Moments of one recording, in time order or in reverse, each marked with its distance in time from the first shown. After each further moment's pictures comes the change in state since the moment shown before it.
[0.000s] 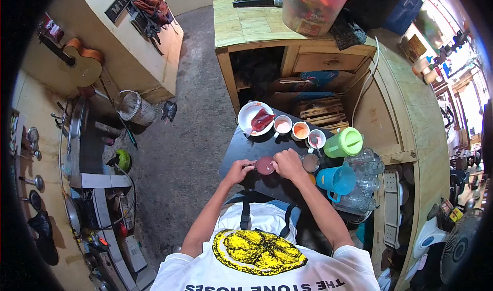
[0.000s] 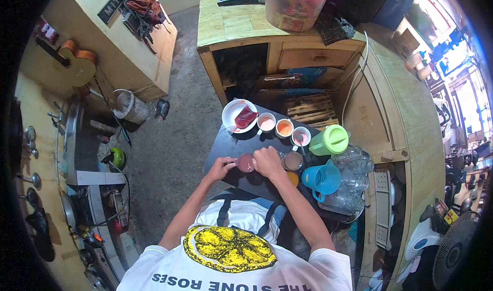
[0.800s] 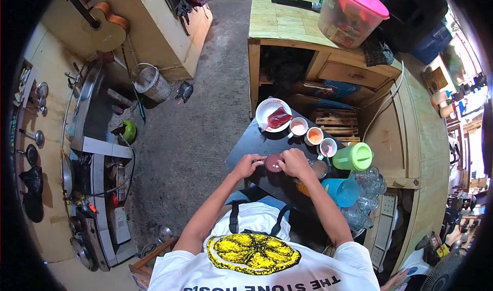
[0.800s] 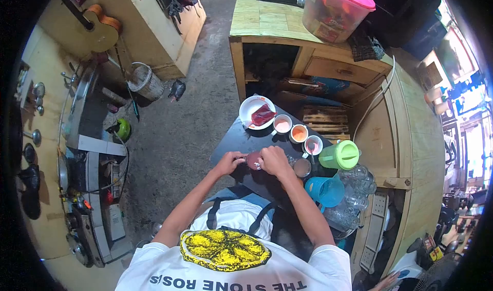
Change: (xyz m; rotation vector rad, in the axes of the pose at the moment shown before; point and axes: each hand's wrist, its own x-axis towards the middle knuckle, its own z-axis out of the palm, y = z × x) left_hand -0.008 0.007 0.008 0.070 0.084 -0.037; right_hand 0.018 0.002 0.002 0.102 -0.083 -0.122
